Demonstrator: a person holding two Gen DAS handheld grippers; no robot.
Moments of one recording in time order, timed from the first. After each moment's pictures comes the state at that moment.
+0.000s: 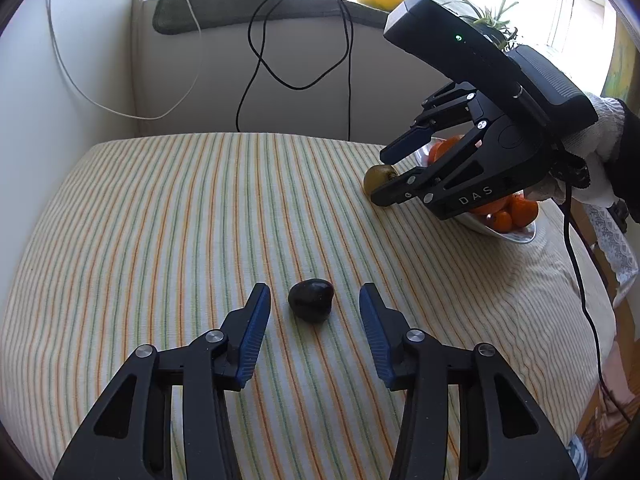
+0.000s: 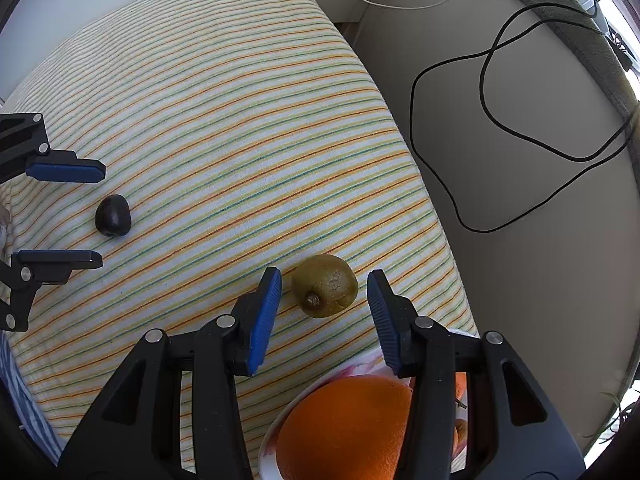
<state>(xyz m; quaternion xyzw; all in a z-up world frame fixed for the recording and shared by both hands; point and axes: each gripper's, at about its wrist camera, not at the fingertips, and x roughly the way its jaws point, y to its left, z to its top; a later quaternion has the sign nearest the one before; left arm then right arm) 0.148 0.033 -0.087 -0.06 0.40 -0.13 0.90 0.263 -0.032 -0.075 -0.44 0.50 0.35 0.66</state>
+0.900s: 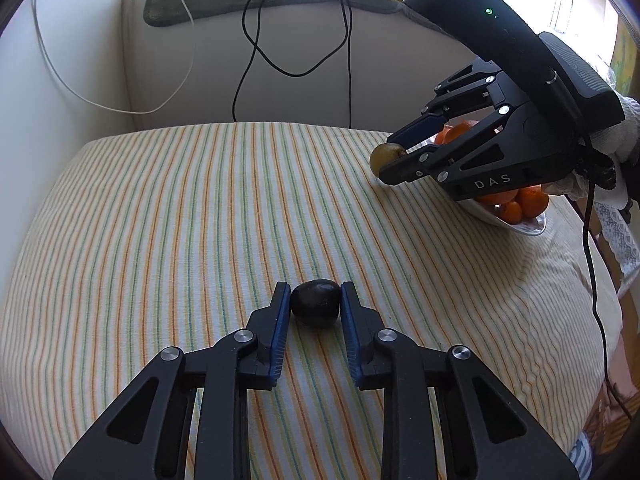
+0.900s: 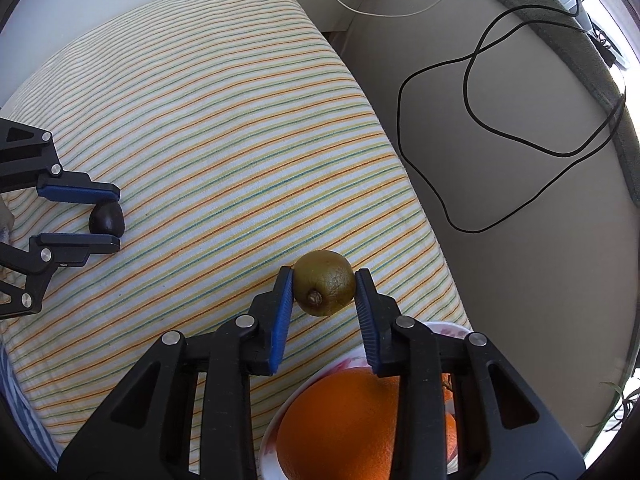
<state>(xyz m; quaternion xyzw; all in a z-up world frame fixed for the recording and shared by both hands) 0.156 0.028 -0.100 -0.04 0.42 -0.12 0.90 0.258 -0.042 -0.062 -0.43 0.48 0.34 0.68</state>
